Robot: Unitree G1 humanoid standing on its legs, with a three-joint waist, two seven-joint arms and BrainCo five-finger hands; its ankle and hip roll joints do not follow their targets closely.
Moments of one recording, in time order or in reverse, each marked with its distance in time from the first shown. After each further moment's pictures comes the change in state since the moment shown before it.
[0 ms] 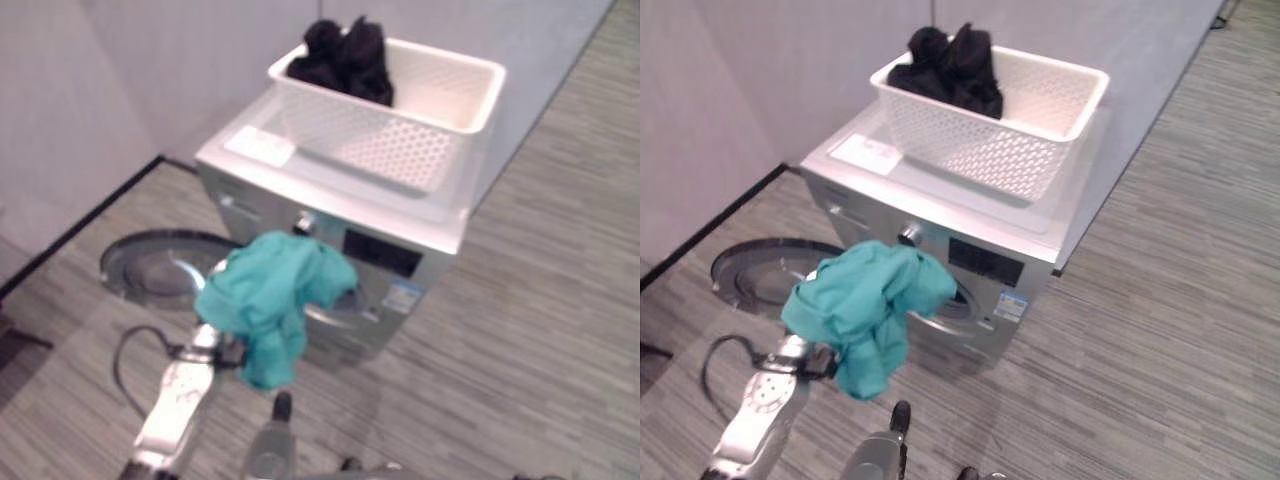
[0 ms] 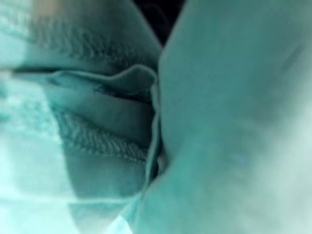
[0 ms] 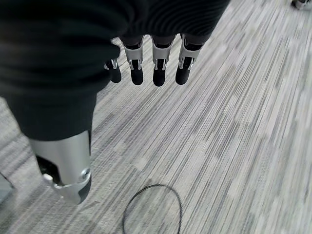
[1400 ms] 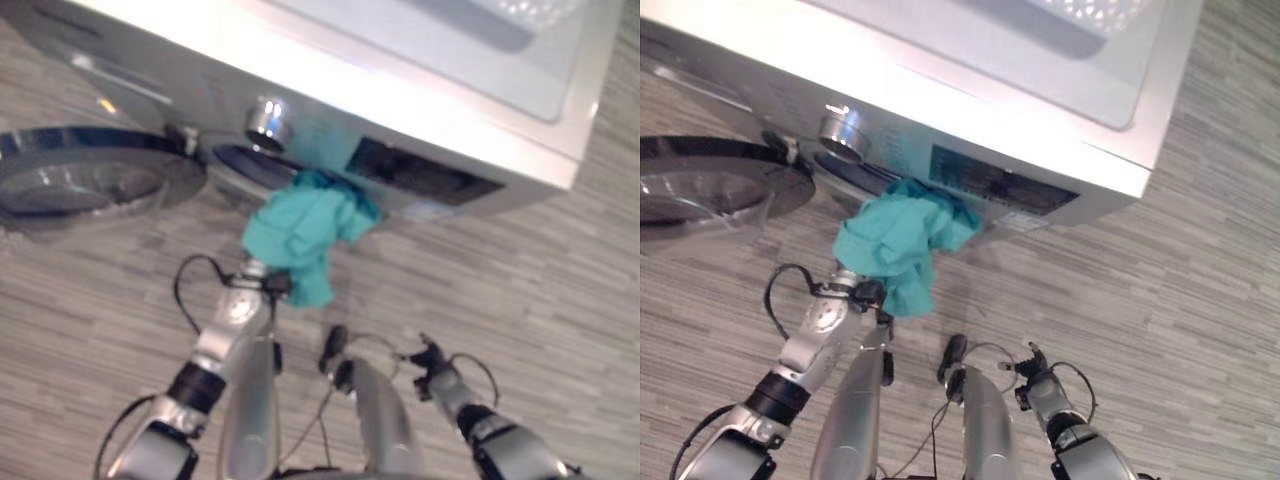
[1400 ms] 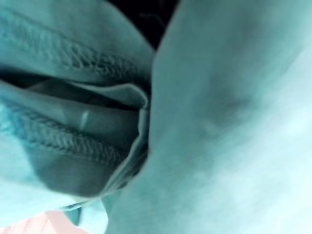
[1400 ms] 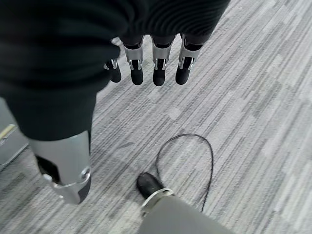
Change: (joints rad) left arm -0.586 -0.178 -0.198 0.356 -0.225 0.004 0.216; right arm -0.336 0.172 0.243 -0.259 0.089 -0.049 -0.111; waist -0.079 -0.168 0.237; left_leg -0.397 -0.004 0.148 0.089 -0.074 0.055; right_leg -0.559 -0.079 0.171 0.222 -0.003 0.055
